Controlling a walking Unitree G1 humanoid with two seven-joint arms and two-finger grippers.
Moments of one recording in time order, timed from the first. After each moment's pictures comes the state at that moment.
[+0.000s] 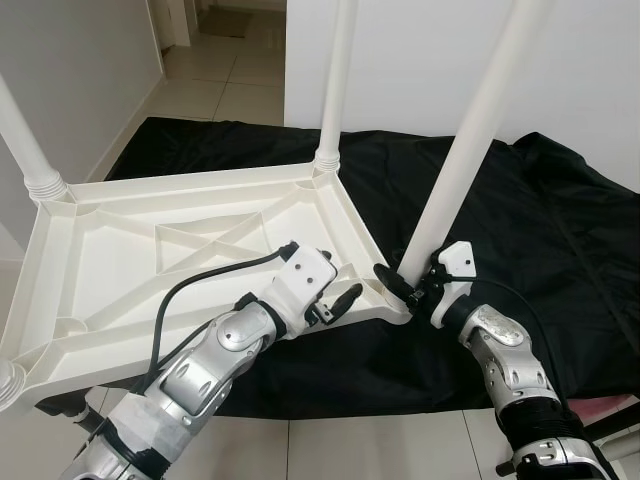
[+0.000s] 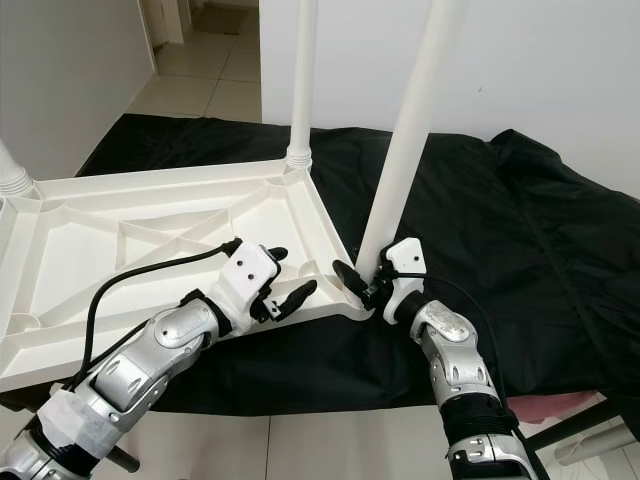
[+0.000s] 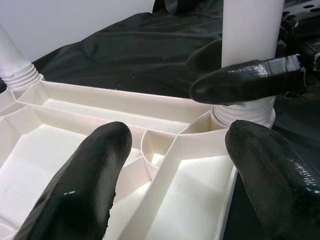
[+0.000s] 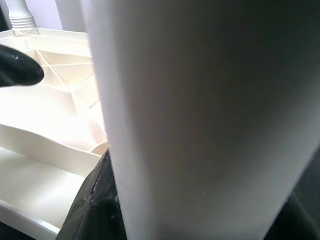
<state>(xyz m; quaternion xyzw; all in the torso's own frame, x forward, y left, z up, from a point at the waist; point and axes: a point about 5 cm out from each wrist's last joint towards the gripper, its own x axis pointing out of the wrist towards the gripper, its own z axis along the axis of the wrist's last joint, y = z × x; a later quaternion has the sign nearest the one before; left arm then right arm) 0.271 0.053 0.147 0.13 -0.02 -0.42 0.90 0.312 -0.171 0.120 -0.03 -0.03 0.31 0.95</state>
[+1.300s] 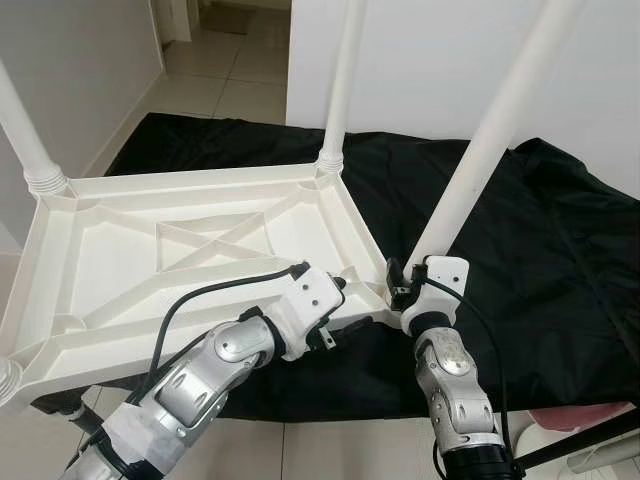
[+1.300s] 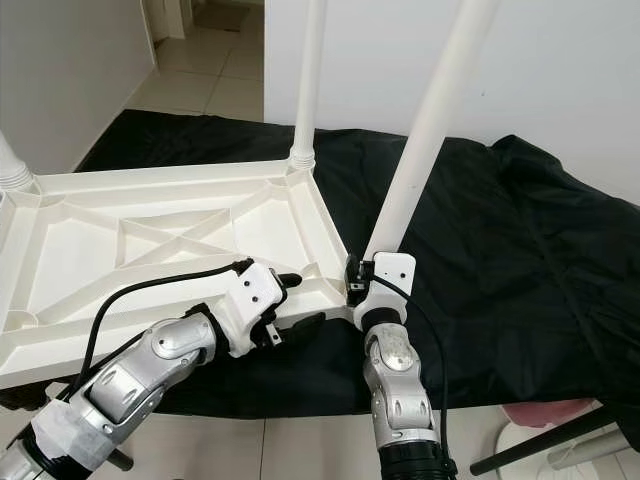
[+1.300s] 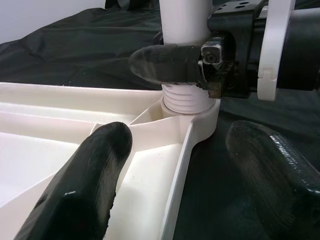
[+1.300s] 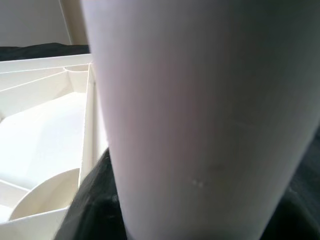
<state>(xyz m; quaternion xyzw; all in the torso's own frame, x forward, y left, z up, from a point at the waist) 0.256 0.050 0.140 0.13 0.00 -0.51 0.85 0.285 -0.132 0.117 0.05 -0.02 -0.01 1.00</state>
